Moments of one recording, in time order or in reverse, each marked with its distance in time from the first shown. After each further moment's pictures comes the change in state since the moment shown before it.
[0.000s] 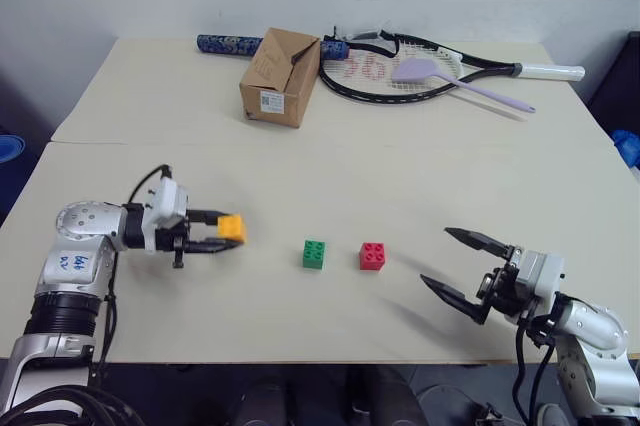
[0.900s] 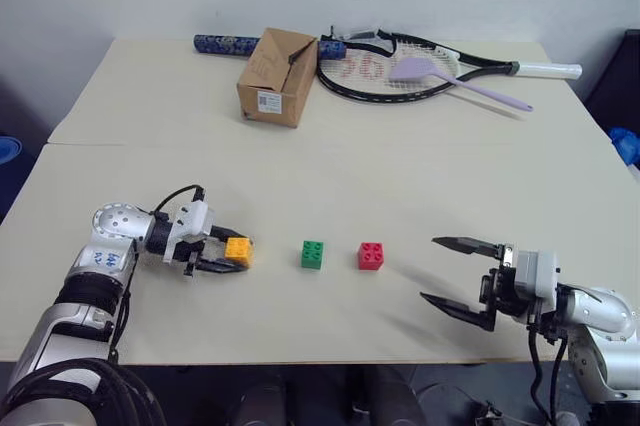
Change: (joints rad) left arm -0.147 -0.018 -0.222 0.342 0.055 -0.178 0.000; right arm -0.029 -0.091 0.031 -0.021 0.021 0.075 0.138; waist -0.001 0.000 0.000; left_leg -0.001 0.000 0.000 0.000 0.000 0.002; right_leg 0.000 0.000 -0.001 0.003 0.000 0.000
